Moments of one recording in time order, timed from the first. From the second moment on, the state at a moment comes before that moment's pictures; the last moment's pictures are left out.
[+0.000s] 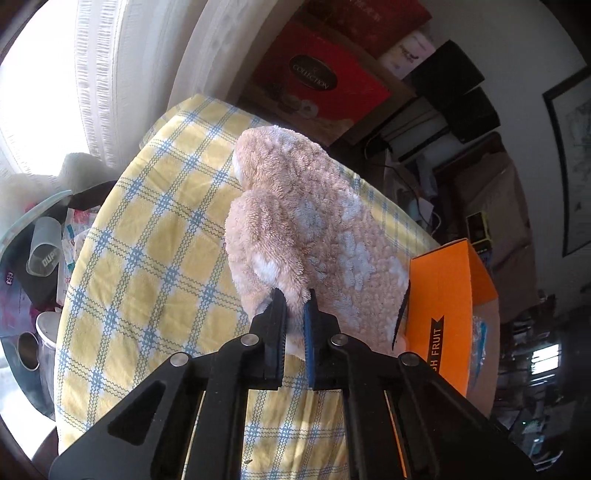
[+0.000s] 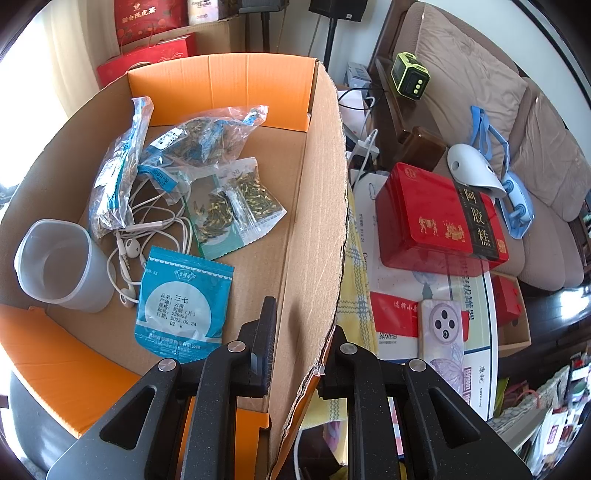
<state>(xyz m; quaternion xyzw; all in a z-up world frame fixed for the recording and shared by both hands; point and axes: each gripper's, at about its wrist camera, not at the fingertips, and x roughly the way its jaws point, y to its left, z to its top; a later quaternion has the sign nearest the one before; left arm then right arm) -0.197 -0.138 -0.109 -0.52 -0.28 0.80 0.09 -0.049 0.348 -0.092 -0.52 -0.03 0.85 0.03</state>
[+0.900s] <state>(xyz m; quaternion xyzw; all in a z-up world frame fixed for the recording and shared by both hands) -0.158 -0.011 0.121 -0.36 -0.19 0.86 0.31 -0.051 0.348 -0.093 -0.52 -0.03 0.85 0.03</state>
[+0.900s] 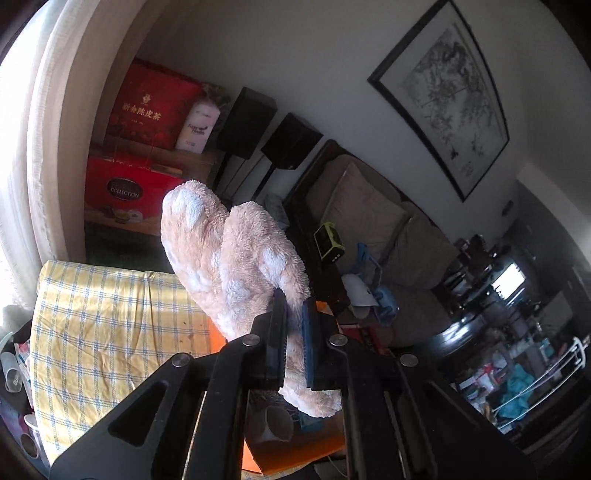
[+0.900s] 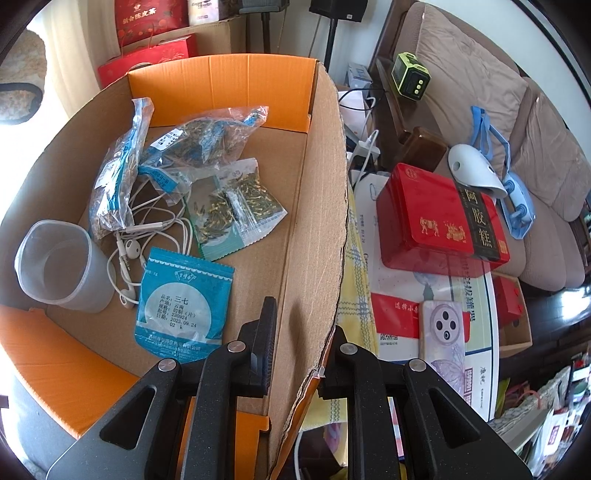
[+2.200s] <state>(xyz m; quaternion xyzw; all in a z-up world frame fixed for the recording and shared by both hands) -0.137 0.114 -0.025 -0.51 -0.04 0.81 0.29 -0.051 0.348 -0.093 -0.52 -0.03 0.85 0.03</state>
